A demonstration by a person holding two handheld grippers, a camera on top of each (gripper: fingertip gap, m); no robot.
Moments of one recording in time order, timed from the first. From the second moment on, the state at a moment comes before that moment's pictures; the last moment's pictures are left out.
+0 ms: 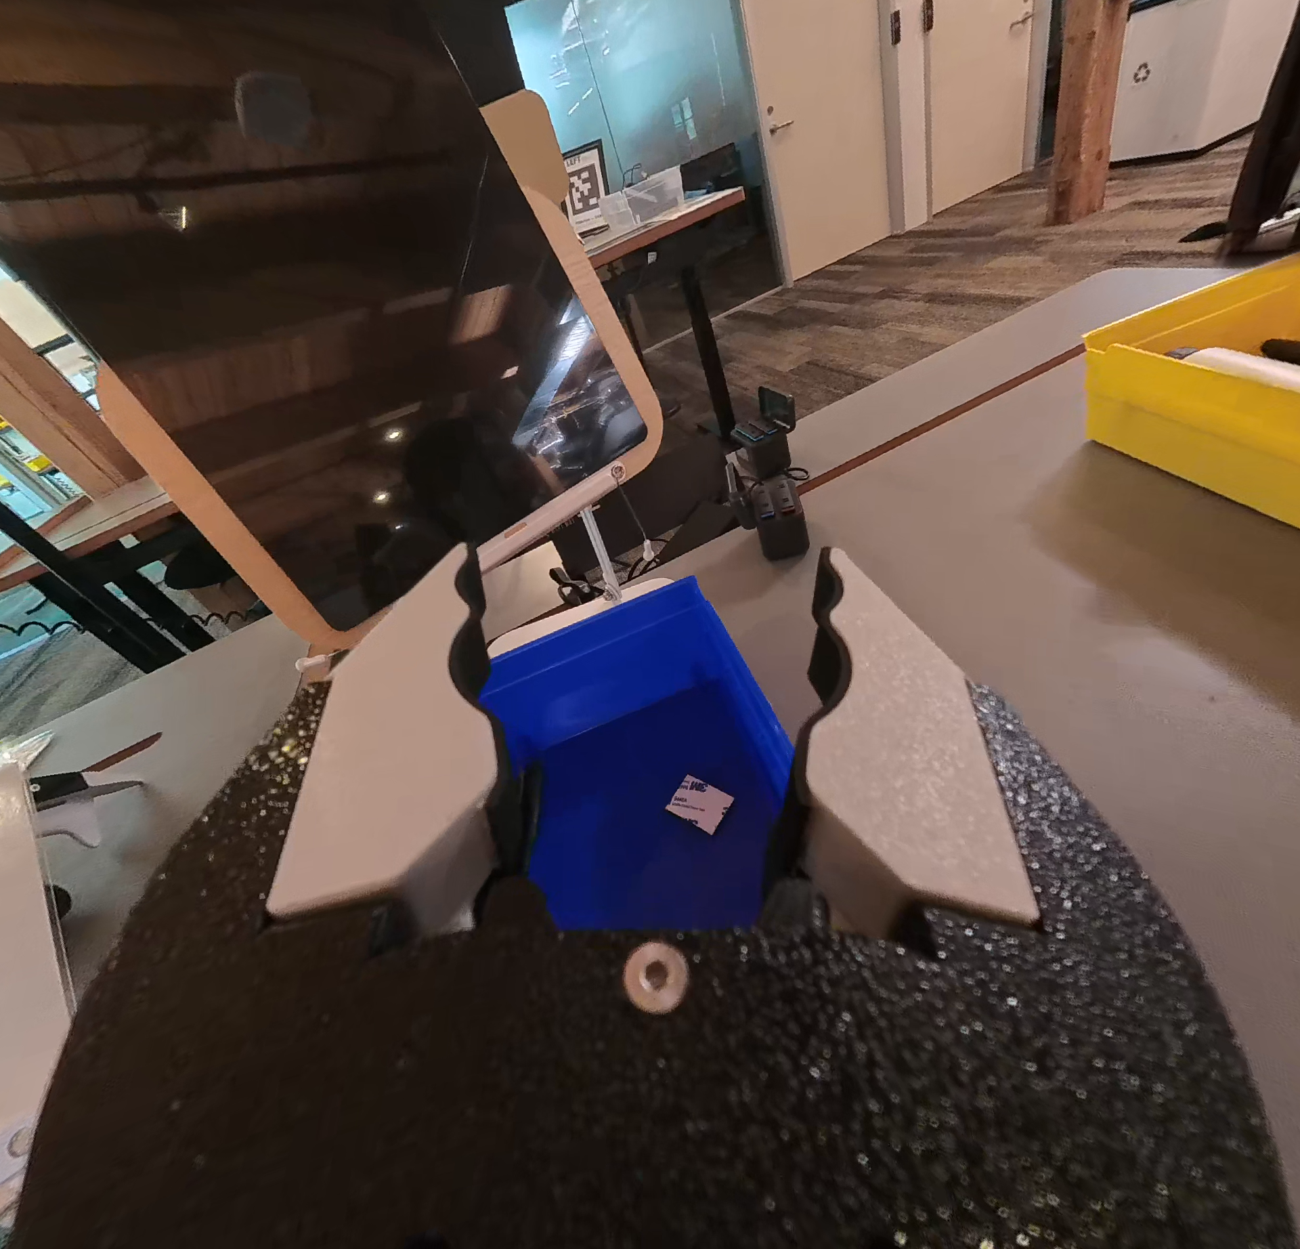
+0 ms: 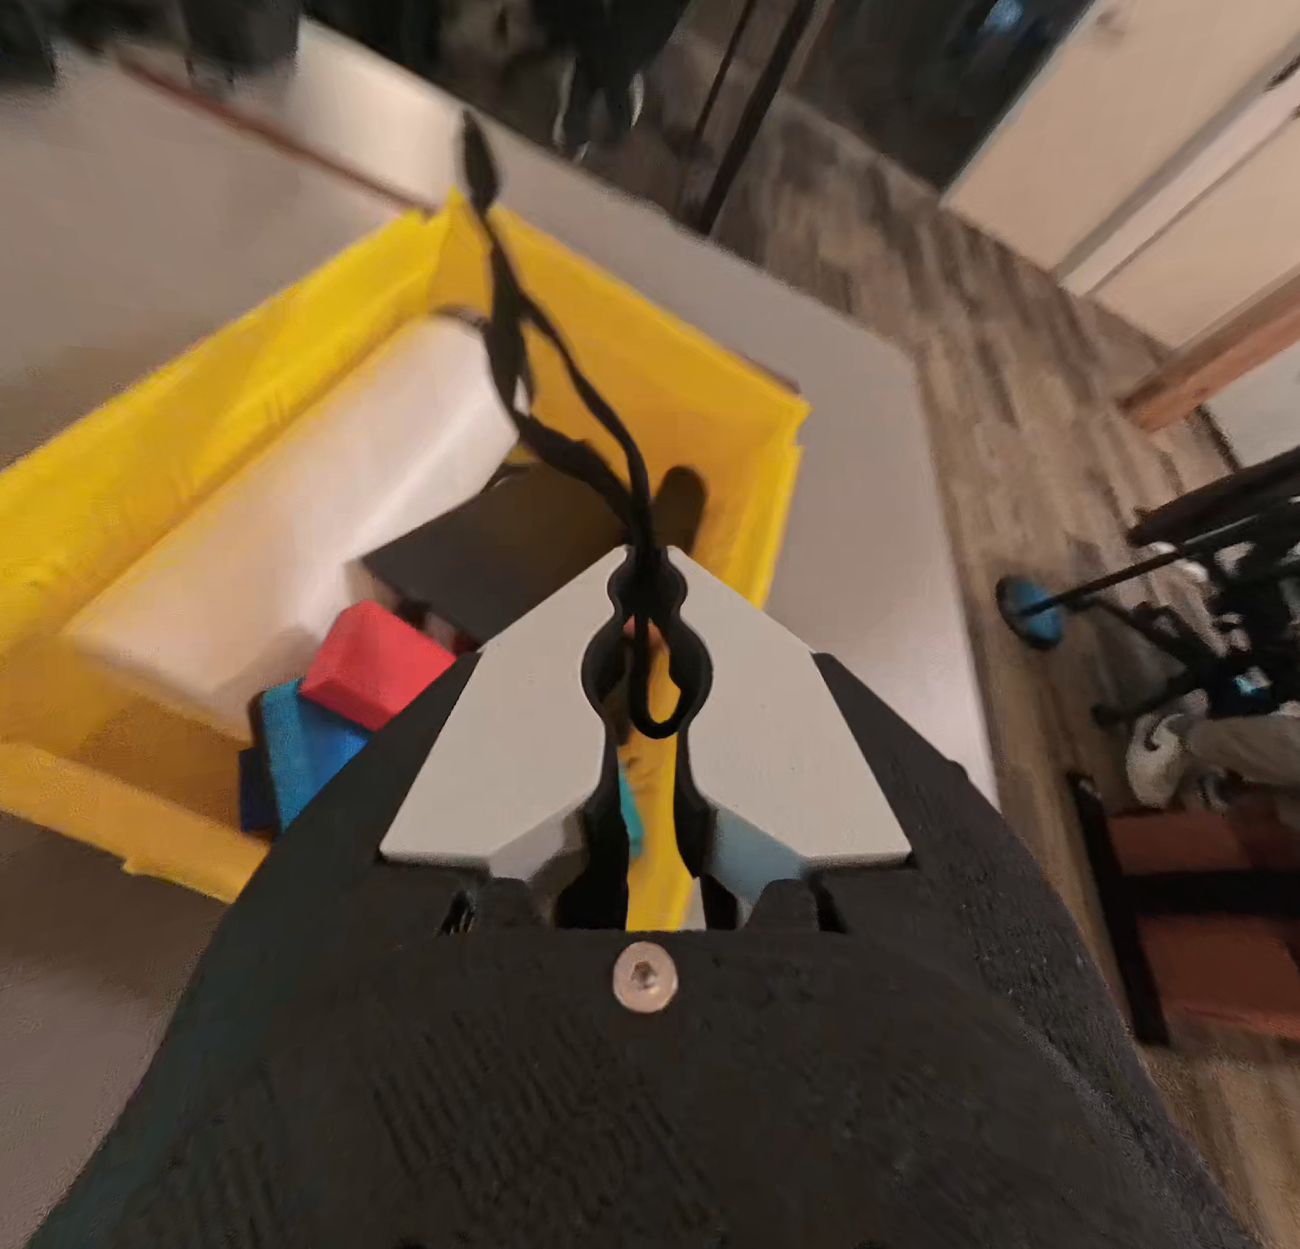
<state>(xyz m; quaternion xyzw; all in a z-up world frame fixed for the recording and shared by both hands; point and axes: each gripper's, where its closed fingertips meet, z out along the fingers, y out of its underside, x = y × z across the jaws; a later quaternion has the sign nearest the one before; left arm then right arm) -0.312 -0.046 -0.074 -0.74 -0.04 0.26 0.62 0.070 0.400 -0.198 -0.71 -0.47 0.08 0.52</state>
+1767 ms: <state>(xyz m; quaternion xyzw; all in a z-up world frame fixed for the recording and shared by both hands) -0.399 0.012 -0.267 -0.92 0.17 0.13 0.33 -0.189 0.124 -0.239 -0.38 -0.59 0.46 0.54</state>
